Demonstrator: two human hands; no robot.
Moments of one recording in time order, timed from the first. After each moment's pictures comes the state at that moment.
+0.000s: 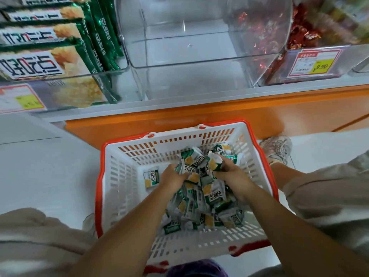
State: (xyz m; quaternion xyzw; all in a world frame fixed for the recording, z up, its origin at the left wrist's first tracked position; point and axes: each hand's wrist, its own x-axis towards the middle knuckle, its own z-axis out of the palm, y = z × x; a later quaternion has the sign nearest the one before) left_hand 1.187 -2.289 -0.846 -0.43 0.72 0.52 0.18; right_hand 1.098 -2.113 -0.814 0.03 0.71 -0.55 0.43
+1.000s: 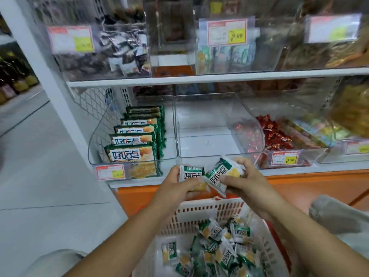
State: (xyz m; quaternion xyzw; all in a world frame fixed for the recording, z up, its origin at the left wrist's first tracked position) left_hand 1.206 -2.335 -0.576 -0.24 0.62 0.74 -0.06; right_hand 1.093 -2.166 -0.570 -0.14 0.64 -0.68 0.32
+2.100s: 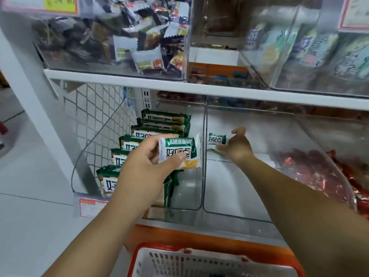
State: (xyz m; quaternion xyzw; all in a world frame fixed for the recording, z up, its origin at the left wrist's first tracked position) left_hand 1.151 -2.450 -0.530 -0.30 0.72 0.55 -0.30; right_hand 0.871 -2.401 -0.616 -0.22 0.89 -0.37 0.11
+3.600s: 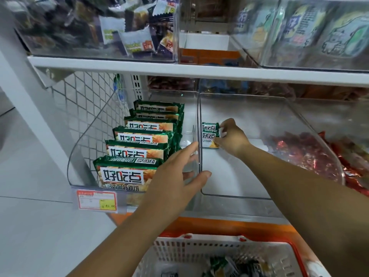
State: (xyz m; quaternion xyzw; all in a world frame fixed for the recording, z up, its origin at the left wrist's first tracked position) left_hand 1.140 -2.422 -0.574 -0.19 0.85 0.45 -0.20; right_hand 0.887 -2.384 -0.616 -0.30 0.90 -0.31 0.10
